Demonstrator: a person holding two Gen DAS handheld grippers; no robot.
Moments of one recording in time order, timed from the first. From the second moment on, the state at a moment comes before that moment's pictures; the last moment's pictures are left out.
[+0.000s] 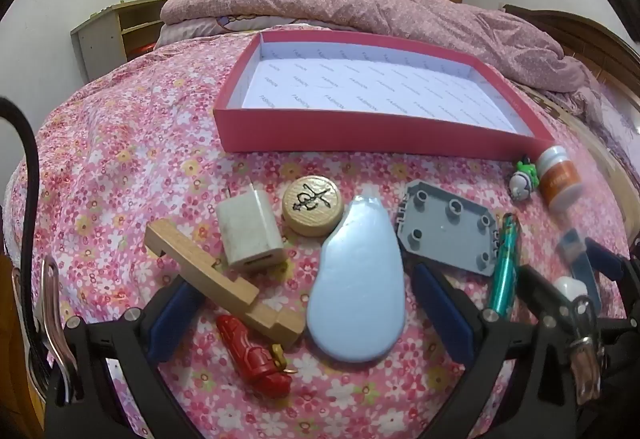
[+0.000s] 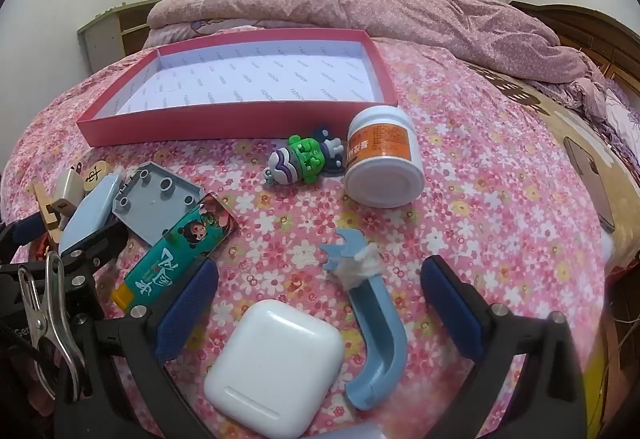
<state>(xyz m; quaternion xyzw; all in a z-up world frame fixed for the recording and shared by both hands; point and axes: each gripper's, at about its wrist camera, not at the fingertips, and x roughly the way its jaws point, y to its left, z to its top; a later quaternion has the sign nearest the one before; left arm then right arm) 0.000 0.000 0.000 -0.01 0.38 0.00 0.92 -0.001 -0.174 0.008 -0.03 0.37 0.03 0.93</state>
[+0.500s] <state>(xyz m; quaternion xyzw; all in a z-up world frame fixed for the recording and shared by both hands) 0.000 0.000 0.001 -0.01 0.38 0.00 0.92 0.005 -0.180 0.009 -0.02 0.38 0.04 0.92</state>
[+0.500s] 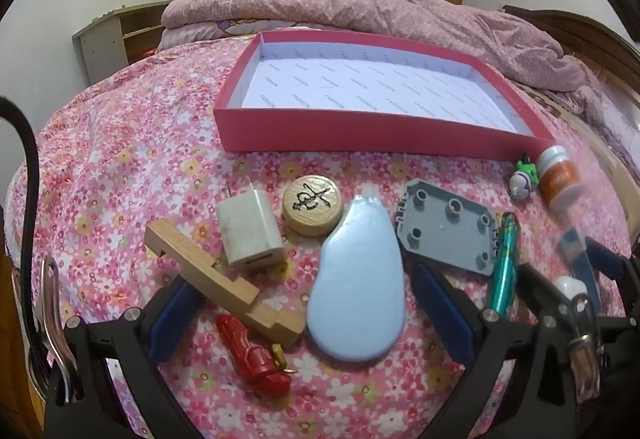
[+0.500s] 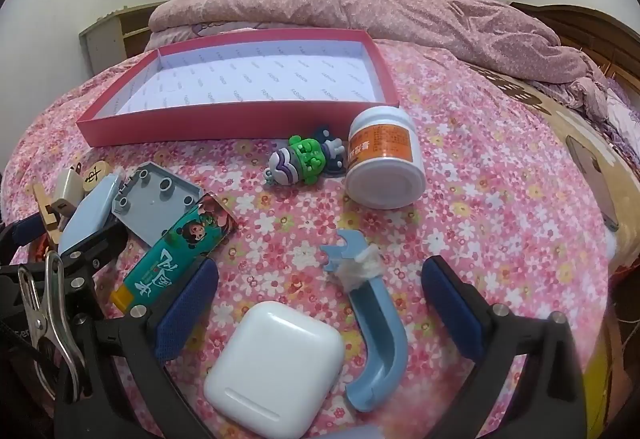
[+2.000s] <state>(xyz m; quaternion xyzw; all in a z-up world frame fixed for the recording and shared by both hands) -0.036 -0.014 0.033 0.03 0.36 -0.06 0.93 -0.006 -0.199 0.019 0.03 0.39 0.12 0.91</state>
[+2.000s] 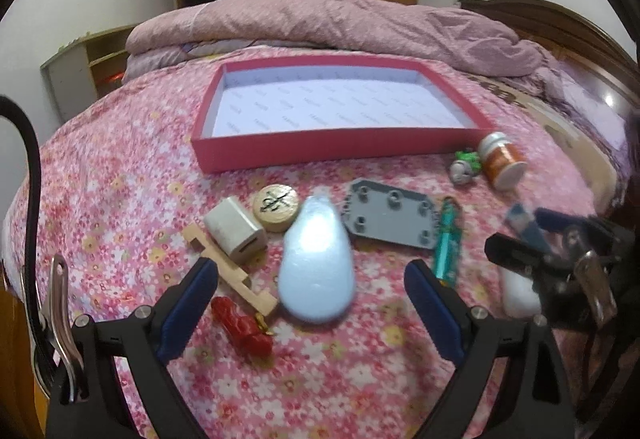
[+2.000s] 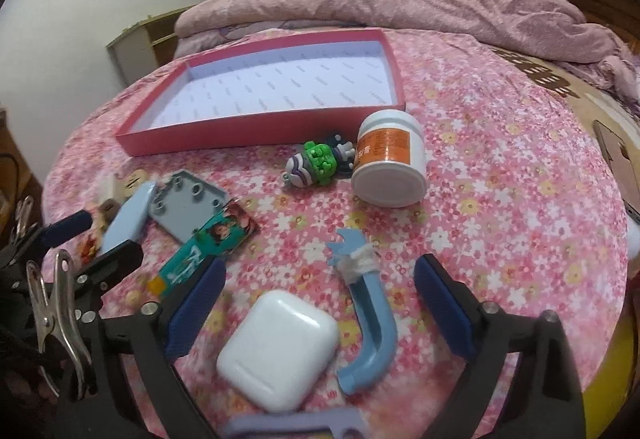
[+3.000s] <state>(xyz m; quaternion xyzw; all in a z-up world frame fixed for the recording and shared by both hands) -0.076 0.041 0.035 -0.01 0.38 -0.07 0.92 -0.086 -0.190 0.011 -0.07 0.42 0.17 0.89</state>
